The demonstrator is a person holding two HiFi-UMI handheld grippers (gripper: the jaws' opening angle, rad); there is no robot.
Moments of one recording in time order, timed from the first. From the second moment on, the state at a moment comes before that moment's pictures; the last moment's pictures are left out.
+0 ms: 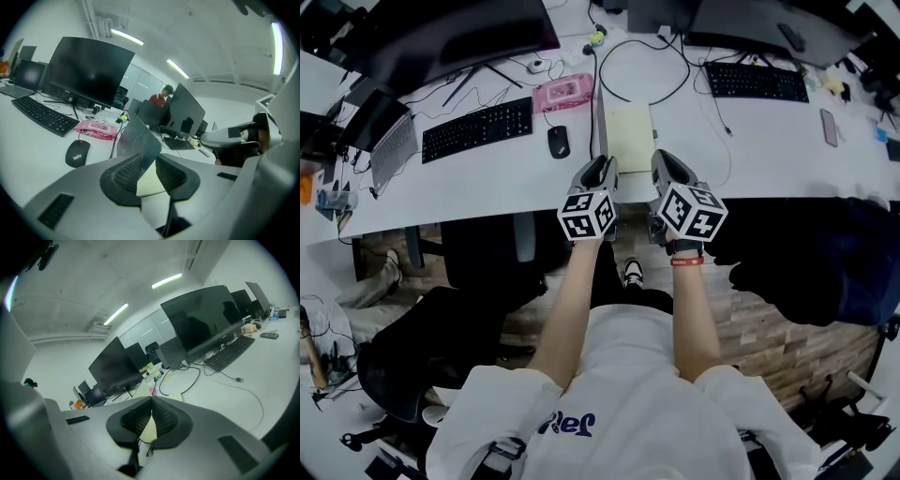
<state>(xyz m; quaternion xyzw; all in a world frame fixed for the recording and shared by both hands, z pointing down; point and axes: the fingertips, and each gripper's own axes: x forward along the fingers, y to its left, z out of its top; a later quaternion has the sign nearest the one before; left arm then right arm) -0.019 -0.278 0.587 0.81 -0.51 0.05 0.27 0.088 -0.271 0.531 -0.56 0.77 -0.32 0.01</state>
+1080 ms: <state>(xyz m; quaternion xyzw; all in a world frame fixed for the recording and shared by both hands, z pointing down) 0.029 -0.279 0.604 0.84 -0.48 0.11 0.23 0.123 -0.268 0.541 -0.57 0.75 -0.34 0.02</state>
